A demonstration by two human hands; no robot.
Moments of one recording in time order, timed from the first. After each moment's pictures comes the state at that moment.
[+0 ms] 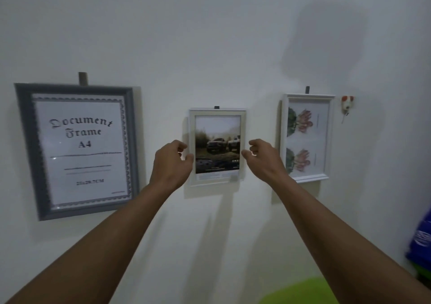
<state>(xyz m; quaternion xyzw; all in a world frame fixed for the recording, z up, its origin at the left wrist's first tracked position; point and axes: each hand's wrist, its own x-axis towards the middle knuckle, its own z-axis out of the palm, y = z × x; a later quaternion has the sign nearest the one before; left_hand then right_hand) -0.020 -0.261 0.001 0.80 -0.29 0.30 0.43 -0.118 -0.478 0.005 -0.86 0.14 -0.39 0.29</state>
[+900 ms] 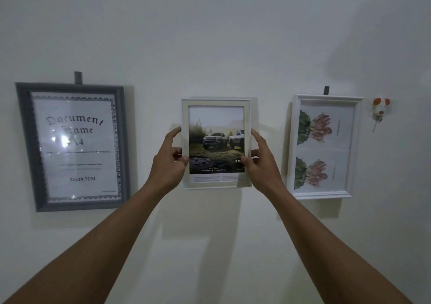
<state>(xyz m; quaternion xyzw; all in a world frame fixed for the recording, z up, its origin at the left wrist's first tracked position) -0.018 -0.298 0.001 0.75 -0.28 0.21 0.56 -0.077 -0.528 -0.009 -0.80 -0.02 -0.39 0.45</state>
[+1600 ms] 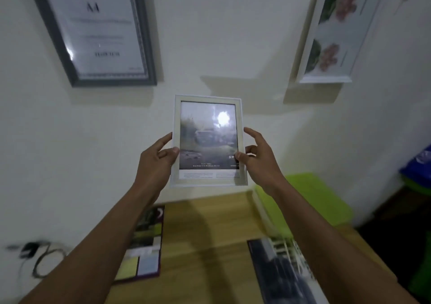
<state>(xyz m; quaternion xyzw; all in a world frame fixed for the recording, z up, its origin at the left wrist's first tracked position) -0.152 -0.159 -0.214 0.73 -0.12 -0.02 0.67 -0.234 -0.392 -0.207 -0.79 0.09 -0.21 0.57</state>
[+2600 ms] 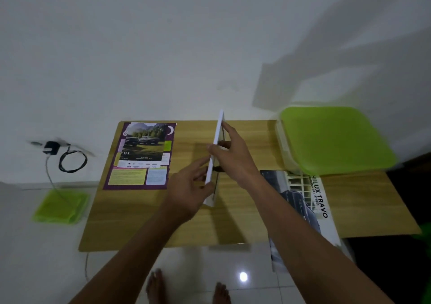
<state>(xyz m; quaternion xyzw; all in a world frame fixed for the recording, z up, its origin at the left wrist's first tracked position) -0.273 -0.165 -0.403 0.81 -0.11 -0.14 0.57 -0.236 -0.316 -0.397 -0.73 0.16 0.03 0.66</state>
